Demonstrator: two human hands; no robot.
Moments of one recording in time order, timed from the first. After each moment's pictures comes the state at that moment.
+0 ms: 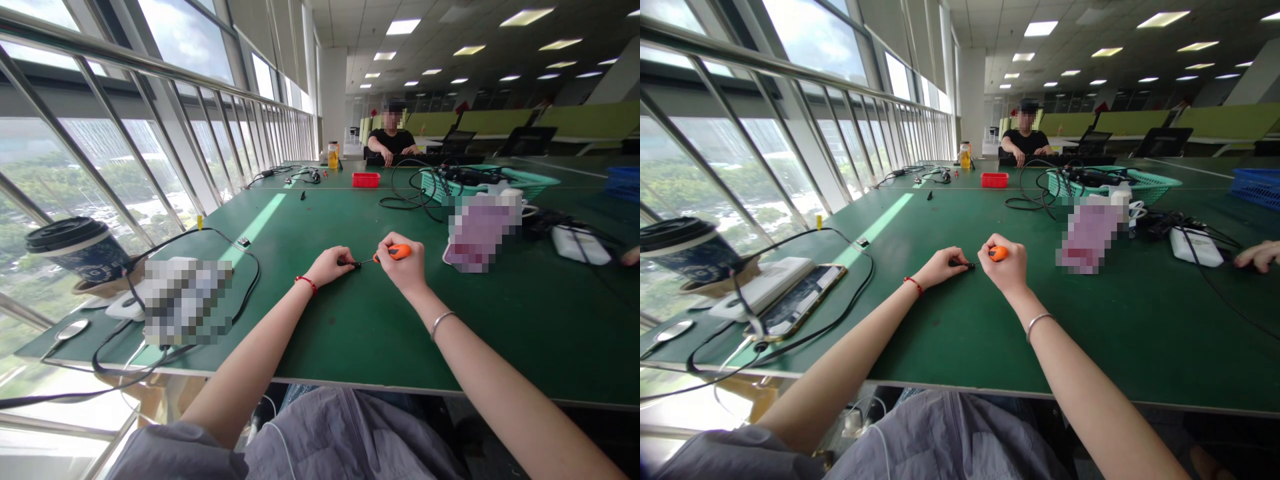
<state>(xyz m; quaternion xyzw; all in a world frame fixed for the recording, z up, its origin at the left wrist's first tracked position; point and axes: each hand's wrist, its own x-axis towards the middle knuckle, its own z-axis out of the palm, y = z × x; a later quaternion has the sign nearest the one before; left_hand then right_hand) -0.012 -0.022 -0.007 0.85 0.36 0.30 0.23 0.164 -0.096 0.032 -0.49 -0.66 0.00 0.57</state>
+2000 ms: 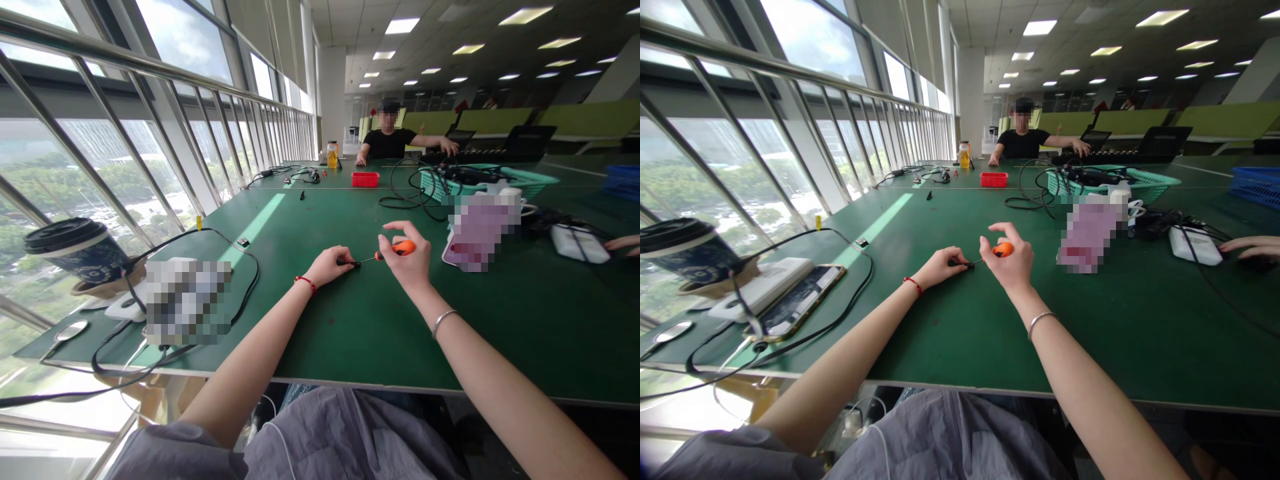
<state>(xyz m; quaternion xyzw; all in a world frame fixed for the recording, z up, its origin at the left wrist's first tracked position) -0.011 -0.022 -0.007 0.85 0.35 0.31 0.23 0.168 -0.096 0.035 -0.51 -0.63 0.01 0.59</state>
